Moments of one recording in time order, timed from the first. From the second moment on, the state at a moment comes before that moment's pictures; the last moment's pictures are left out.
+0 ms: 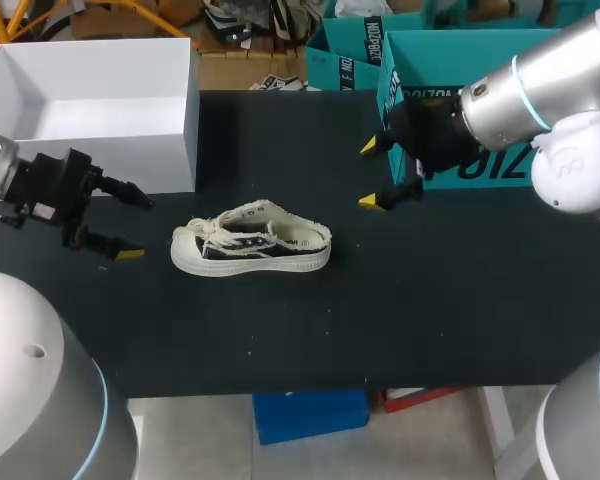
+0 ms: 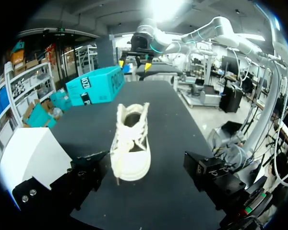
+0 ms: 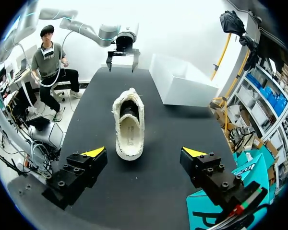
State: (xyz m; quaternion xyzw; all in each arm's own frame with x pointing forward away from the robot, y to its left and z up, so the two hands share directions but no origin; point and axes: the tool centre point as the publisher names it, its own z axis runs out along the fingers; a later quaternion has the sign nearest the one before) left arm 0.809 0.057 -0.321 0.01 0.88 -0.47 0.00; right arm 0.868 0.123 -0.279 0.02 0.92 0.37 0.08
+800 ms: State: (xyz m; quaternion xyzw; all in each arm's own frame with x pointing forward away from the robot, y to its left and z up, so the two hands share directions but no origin) left arm 0.809 0.057 -0.321 0.01 0.88 -0.47 0.00; right arm 0.857 0.174 -0.319 -0.02 0.89 0.45 0.07
